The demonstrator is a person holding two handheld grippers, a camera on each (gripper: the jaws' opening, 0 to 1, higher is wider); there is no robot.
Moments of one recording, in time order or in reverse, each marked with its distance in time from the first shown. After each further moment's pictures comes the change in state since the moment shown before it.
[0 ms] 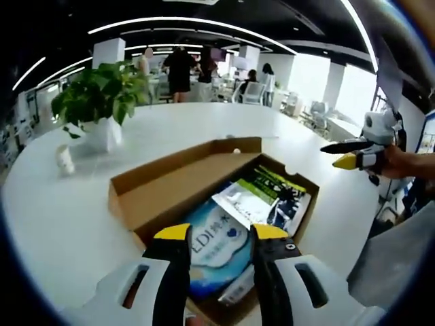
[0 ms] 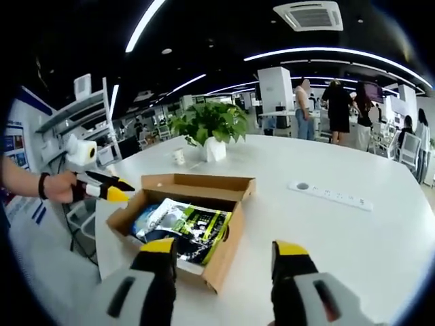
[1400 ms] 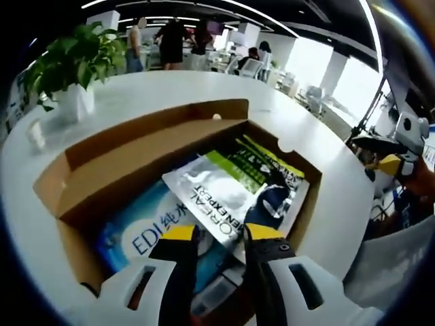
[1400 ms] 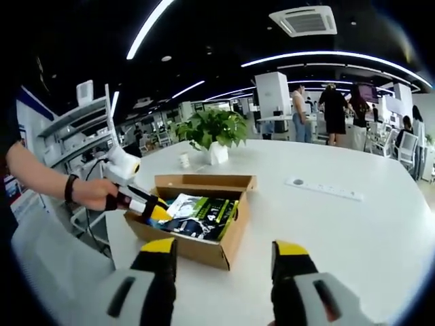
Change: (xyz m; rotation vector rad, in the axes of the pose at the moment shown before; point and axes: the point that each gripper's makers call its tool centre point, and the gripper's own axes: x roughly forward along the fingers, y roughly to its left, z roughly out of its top) left arm 0.060 -0.044 -0.033 -0.075 0.166 -0.067; right arm -0.052 0.009 -0.022 0.020 -0.035 -0.003
